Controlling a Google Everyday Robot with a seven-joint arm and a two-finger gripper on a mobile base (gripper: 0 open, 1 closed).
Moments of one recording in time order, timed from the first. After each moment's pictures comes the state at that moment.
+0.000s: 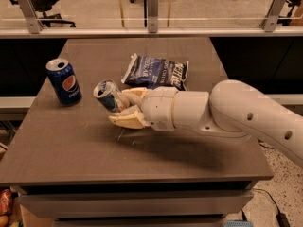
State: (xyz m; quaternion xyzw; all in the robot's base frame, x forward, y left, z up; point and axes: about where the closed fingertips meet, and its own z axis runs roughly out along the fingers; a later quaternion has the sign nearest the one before) arm 0.480 0.076 0.872 -0.52 0.59 0.29 0.54
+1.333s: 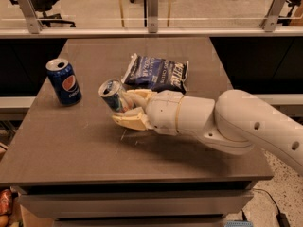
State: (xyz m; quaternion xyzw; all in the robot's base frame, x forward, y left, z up) arm 0.480 0.066 0.871 -0.49 0.59 0.29 0.57
